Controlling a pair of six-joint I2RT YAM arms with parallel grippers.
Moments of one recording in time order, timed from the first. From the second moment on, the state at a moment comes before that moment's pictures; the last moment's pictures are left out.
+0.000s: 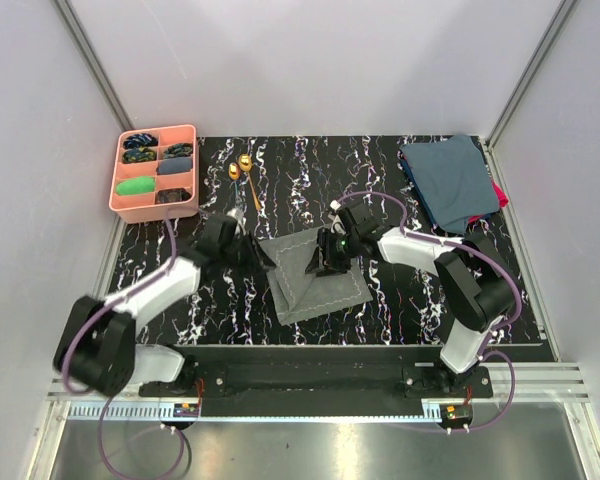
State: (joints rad) left arm -0.43 1.25 0.65 -0.21 0.29 -0.84; right arm 0.61 1.76 1.01 -0.17 -0.46 0.71
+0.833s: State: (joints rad) left arm -0.41 1.76 1.07 -0.41 0.06 -0.51; right arm 0.61 1.74 0.99 -0.19 -0.46 0.66
